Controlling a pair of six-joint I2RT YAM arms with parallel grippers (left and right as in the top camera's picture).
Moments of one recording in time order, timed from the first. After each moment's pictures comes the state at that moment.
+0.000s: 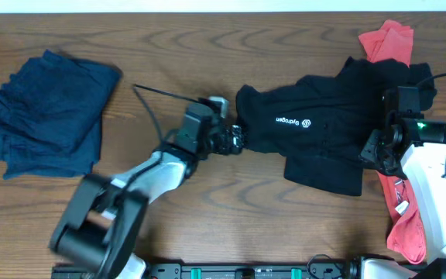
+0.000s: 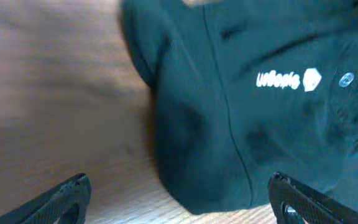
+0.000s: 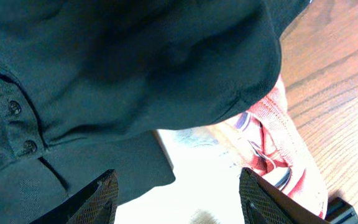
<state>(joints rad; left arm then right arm) -0.47 1.74 0.74 0.24 0.28 -0.41 -0.07 1.38 1.05 -1.06 0.26 0.48</state>
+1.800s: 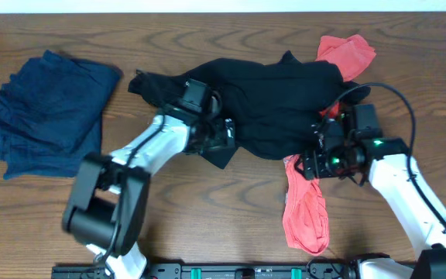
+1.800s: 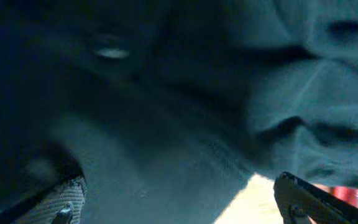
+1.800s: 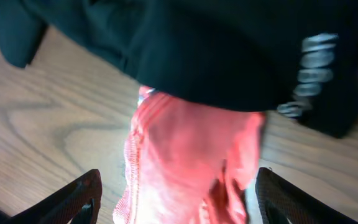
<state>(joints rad) -0.41 1.85 1.09 -0.50 0.31 -0.51 0.14 1.40 0.82 -0.75 -0.36 0.03</state>
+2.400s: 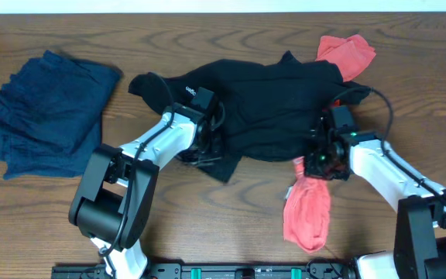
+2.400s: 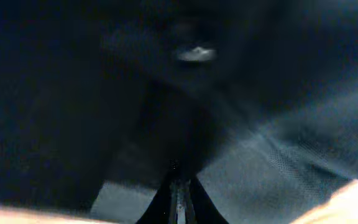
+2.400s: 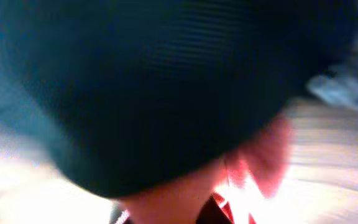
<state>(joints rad) -0.42 1.89 1.13 -0.80 0.22 -0.51 0.15 1.61 0.82 -0.67 -0.12 0.36</state>
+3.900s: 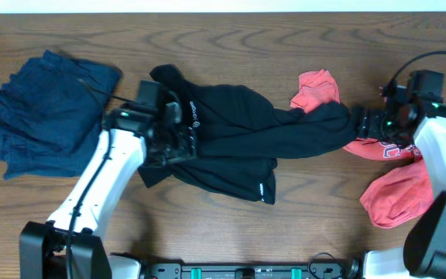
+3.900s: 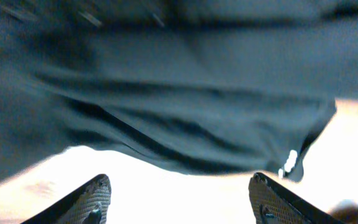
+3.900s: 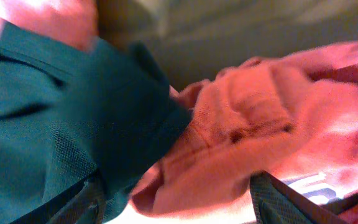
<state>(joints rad) -0.26 1.51 1.06 -0.94 0.32 -0.39 -0.23 1.66 1.12 -0.76 -0.12 -0.05</state>
